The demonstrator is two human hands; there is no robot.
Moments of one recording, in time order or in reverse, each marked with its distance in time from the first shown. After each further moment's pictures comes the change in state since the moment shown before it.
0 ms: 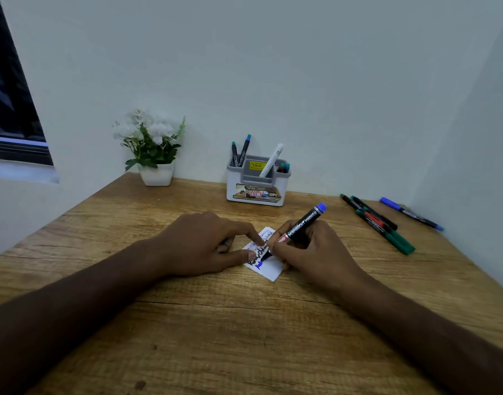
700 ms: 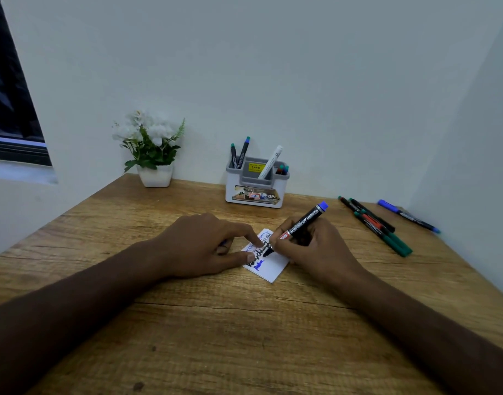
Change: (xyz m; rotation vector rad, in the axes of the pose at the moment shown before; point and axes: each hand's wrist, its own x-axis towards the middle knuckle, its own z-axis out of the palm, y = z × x) left_hand 0.001 0.000 -0.001 -0.006 -0.018 -0.012; right_hand 0.007 0.000 -0.007 -0.017 0.008 -0.048
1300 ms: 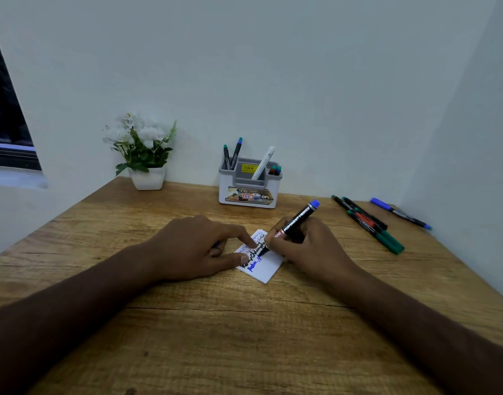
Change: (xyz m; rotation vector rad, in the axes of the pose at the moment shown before) left_hand 0.000 -0.003 0.003 -0.021 0.017 0.014; right_hand 0.003 -0.001 -0.001 -0.013 0.015 0.054
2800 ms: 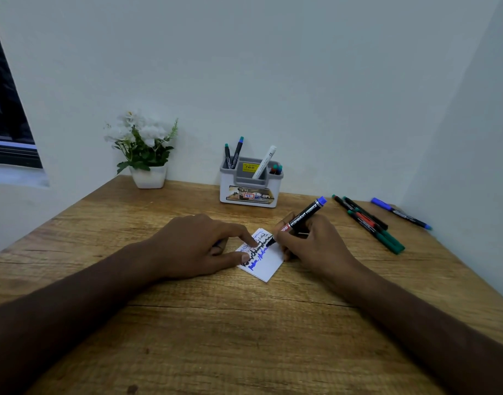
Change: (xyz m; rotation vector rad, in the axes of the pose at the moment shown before) left_hand -0.001 0.003 -0.004 0.002 -0.027 -0.013; right_hand 0.010 0.016 -0.002 0.048 0.083 -0.007
